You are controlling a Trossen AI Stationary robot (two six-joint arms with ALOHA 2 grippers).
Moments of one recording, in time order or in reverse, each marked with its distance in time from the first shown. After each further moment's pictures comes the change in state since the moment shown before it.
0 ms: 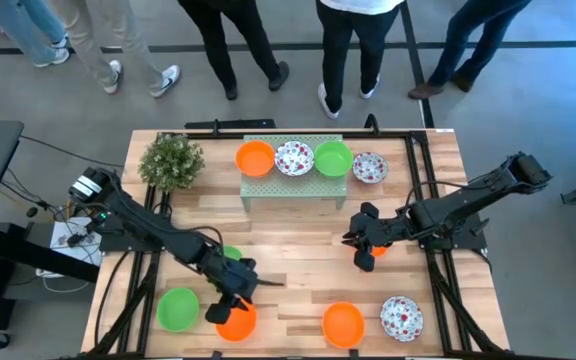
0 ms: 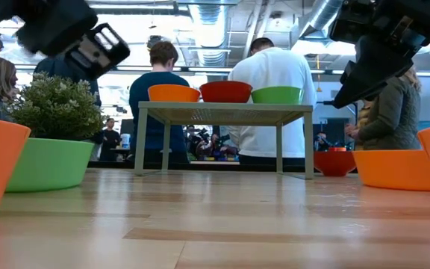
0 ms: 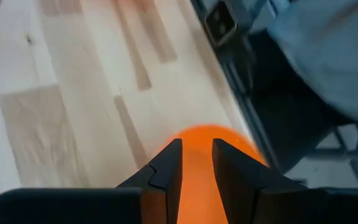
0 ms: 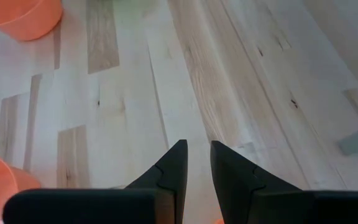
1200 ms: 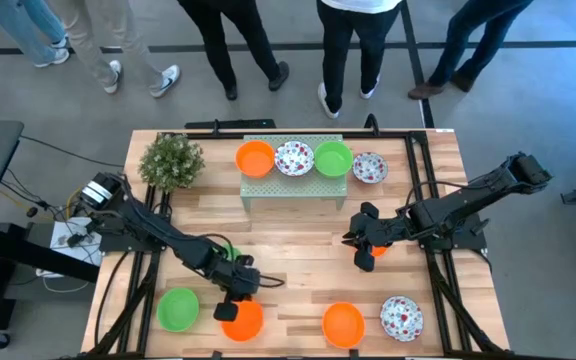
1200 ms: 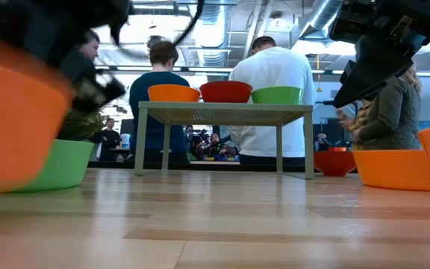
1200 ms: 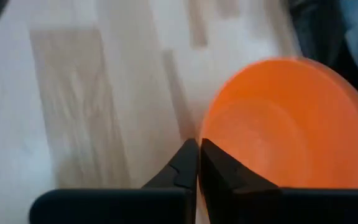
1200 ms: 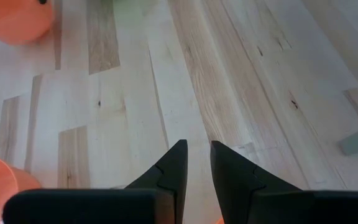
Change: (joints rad) left arm 0.002 0.079 -0.028 -0.003 -0.115 -0.074; right arm 0.000 0.000 0.000 0.002 0.000 0.000
